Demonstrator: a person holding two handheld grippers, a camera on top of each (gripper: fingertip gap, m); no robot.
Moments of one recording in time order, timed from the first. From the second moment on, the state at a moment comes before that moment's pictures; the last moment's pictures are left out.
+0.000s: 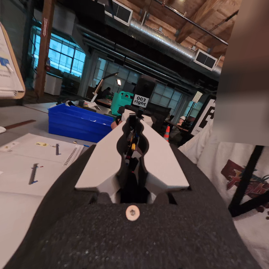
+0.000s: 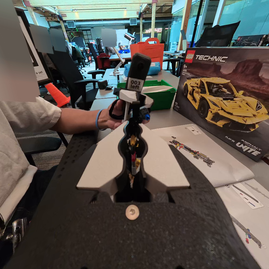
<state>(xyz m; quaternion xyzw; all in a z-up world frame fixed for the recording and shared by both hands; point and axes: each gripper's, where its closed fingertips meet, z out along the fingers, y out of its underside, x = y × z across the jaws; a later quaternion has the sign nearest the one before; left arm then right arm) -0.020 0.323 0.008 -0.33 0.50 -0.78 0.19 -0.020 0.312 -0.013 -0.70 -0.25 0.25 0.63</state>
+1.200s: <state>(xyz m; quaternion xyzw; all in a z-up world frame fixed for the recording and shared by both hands) -0.017 0.310 0.015 -0.29 0.49 -0.75 0.33 -0.022 0.306 -0.007 -0.68 -0.20 0.37 0.60</state>
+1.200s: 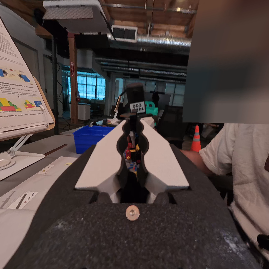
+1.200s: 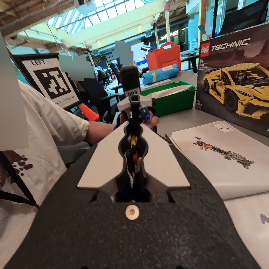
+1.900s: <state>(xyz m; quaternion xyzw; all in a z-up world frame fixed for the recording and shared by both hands) -0.003 0.329 0.006 -0.34 0.38 -0.81 0.29 -0.011 0.321 -0.017 -0.68 -0.13 0.42 0.58</state>
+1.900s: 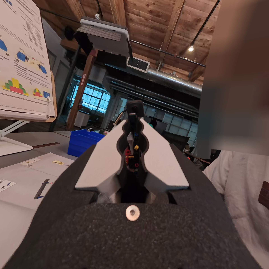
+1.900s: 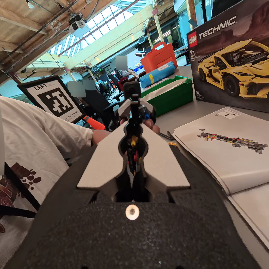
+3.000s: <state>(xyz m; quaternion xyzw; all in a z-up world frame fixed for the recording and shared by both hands) 0.001 0.327 0.009 -0.35 0.38 -0.80 0.31 -0.012 0.322 -0.015 -0.66 -0.11 0.47 0.57</state>
